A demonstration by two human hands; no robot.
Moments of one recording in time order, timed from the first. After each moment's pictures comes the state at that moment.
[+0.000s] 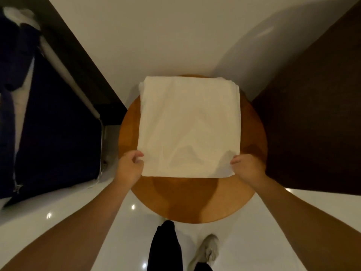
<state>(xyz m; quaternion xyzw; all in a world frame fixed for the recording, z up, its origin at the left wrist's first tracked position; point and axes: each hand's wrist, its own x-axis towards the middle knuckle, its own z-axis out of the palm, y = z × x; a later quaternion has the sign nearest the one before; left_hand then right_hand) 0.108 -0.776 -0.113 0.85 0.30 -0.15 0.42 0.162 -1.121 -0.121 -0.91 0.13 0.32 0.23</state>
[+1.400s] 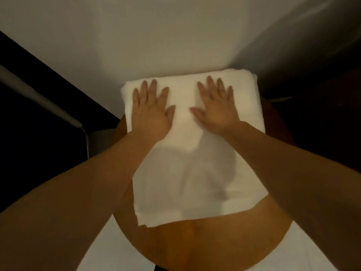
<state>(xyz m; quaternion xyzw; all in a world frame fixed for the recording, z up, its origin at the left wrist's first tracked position) 0.363 -0.780 -0.175 0.99 -0.03 -0.05 0.11 0.396 -0.978 -0.171 -0.98 -0.13 0.15 0.06</state>
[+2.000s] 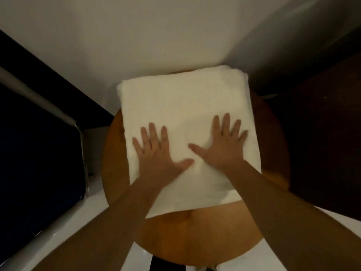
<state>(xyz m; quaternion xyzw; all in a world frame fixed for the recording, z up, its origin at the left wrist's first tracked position) 0.247 -0.811 -0.191 0.98 0.02 -0.19 0.10 0.289 -1.000 -0.185 -0.96 0.03 0.26 0.03</state>
